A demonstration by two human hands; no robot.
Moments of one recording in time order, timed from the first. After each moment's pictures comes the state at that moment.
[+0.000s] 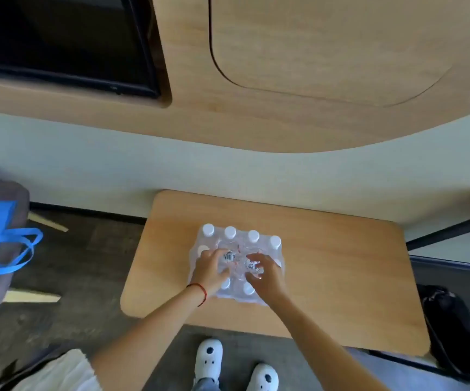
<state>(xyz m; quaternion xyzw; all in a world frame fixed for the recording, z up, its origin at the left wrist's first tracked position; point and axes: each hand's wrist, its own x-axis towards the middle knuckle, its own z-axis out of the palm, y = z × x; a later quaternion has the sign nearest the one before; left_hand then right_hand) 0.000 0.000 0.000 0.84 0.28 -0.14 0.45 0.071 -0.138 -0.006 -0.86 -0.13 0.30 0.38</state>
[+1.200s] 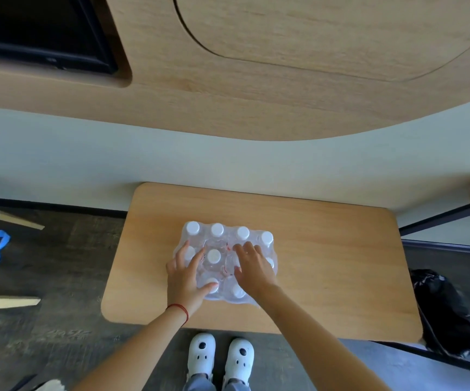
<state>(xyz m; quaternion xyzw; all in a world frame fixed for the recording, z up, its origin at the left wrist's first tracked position) -0.016 0.005 -0.053 0.88 0.31 -0.02 0.37 0.098 -0.117 -0.029 -0.91 -0.31 0.25 0.10</state>
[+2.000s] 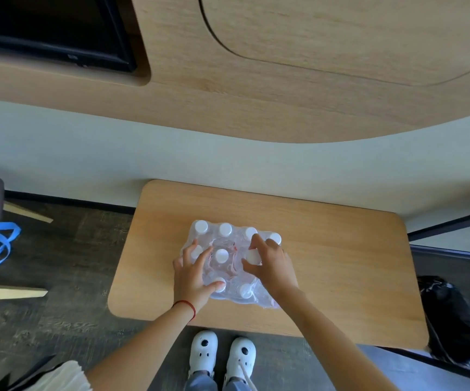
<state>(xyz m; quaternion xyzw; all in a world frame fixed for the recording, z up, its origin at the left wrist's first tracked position) -0.015 0.007 -0.053 0.86 0.32 -0.02 0.39 0.108 -0.129 0.015 -0.91 -0.32 0.17 0.21</state>
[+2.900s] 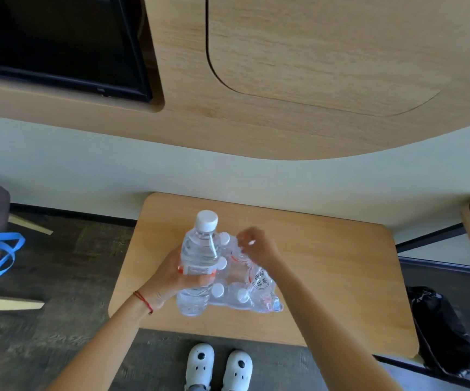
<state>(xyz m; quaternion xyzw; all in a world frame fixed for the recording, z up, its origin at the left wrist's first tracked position) -0.022 0.055 0.055 0.65 0.16 -0.05 0.74 0.133 -0.088 0.045 -0.85 -0.14 0.34 0.37</state>
